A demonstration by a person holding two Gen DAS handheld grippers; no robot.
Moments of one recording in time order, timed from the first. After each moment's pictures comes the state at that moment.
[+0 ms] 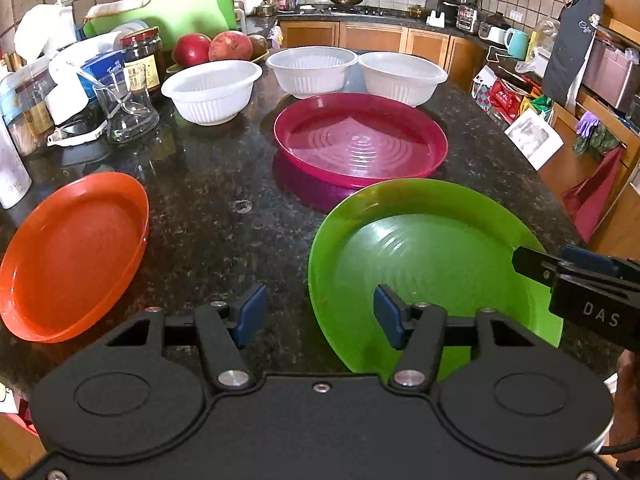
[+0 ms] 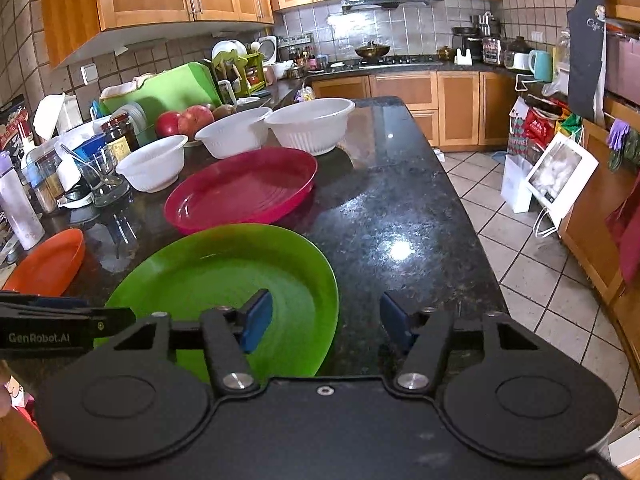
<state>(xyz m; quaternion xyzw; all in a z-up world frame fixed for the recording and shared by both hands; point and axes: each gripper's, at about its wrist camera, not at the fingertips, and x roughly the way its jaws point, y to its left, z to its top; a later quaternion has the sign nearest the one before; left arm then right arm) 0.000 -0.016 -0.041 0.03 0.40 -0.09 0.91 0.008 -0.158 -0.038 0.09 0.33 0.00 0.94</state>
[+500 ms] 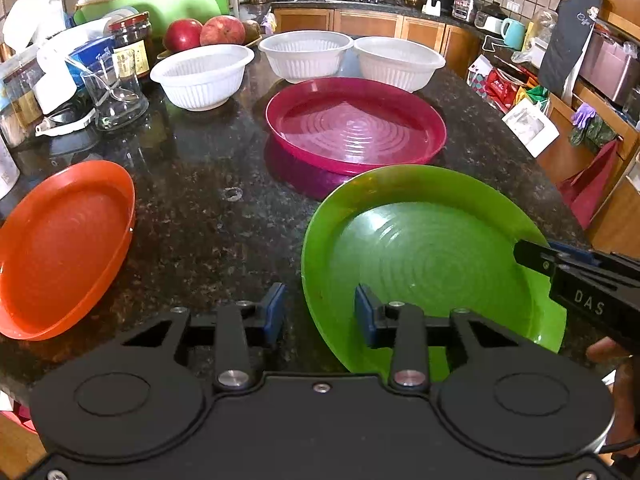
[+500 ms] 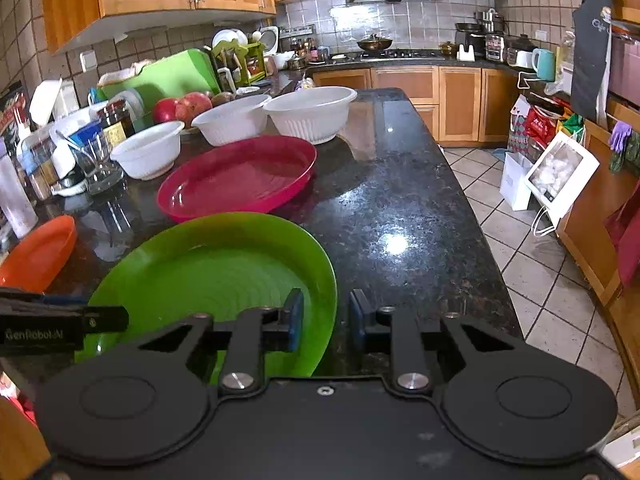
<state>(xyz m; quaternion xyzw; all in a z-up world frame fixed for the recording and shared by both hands) 0.006 -0.016 -0.047 0.03 0.42 -0.10 0.90 0.014 -0.156 -0.046 0.06 0.34 -0.01 0.94</state>
